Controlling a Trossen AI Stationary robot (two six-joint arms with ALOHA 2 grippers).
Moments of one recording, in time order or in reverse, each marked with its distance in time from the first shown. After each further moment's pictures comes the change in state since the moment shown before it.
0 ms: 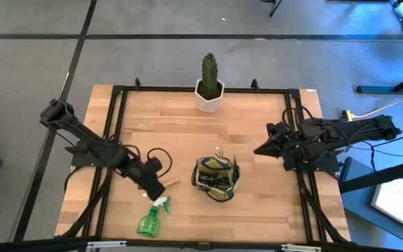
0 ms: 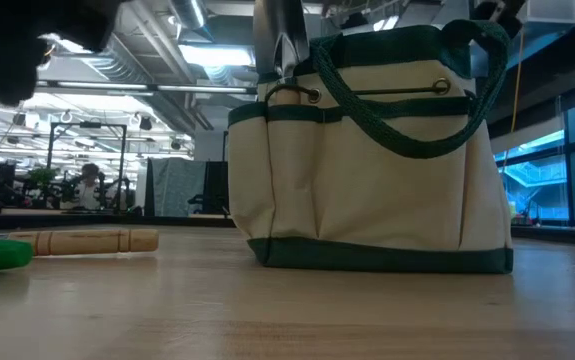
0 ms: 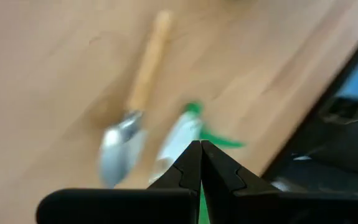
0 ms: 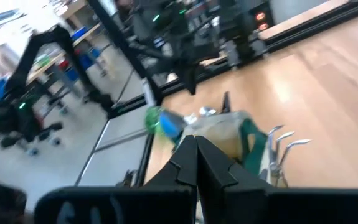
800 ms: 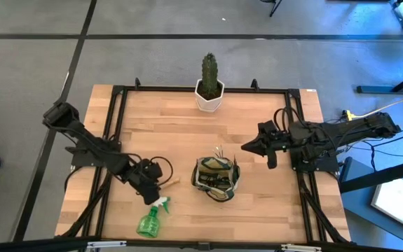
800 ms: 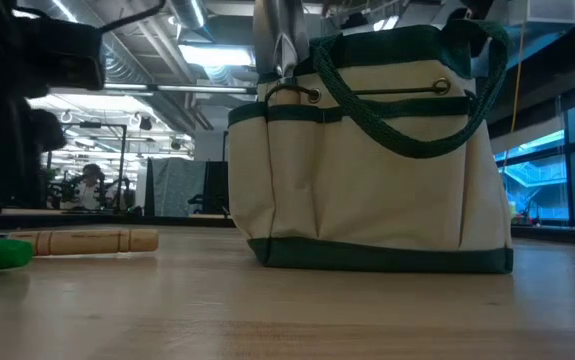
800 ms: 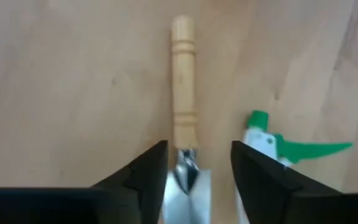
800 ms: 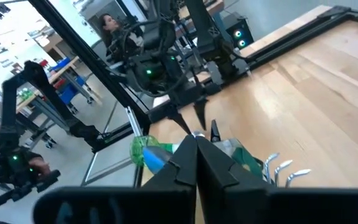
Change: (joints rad) left arm -0.061 0.060 -0.219 0.256 -0.177 0.340; right arm 0.003 0.175 0.000 0.210 0.139 0.085
